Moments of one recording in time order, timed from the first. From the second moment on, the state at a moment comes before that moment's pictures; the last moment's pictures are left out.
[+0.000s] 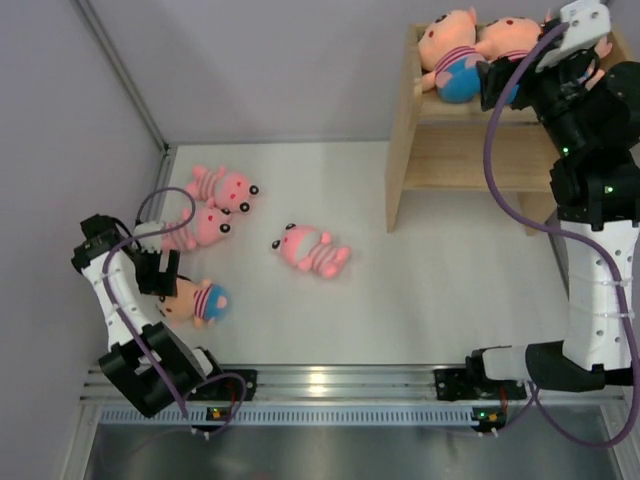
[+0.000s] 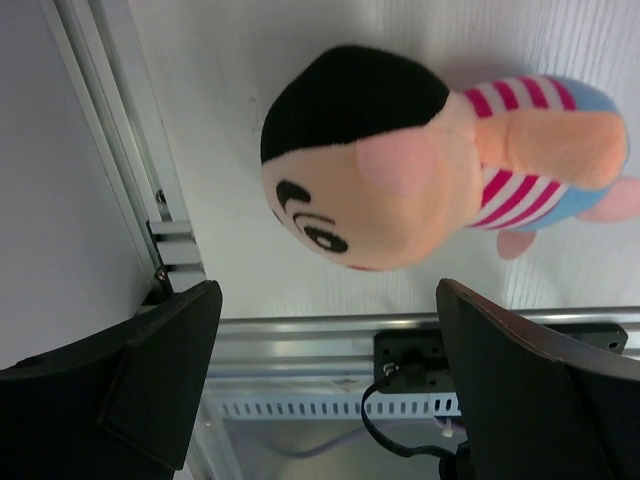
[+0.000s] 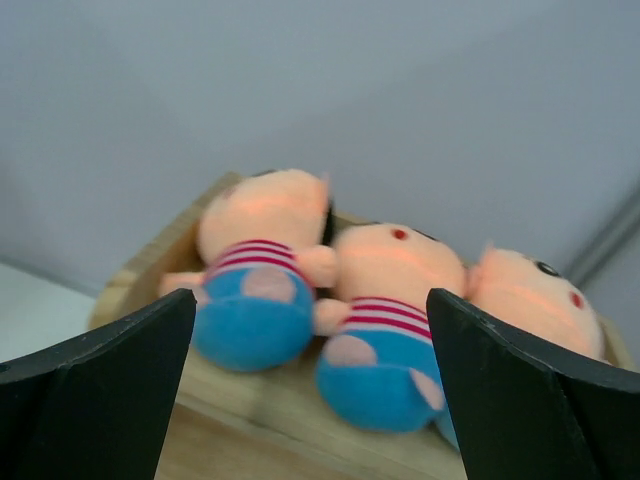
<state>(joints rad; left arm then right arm) 0.58 1.22 1.07 -1.11 0.18 0.63 0.06 1.32 2.01 -0.45 -0.18 -0.24</state>
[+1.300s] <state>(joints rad) 0.20 1.21 1.07 -0.89 0.55 0.46 0.85 1.45 1.34 -0.29 -0.50 -0.51</state>
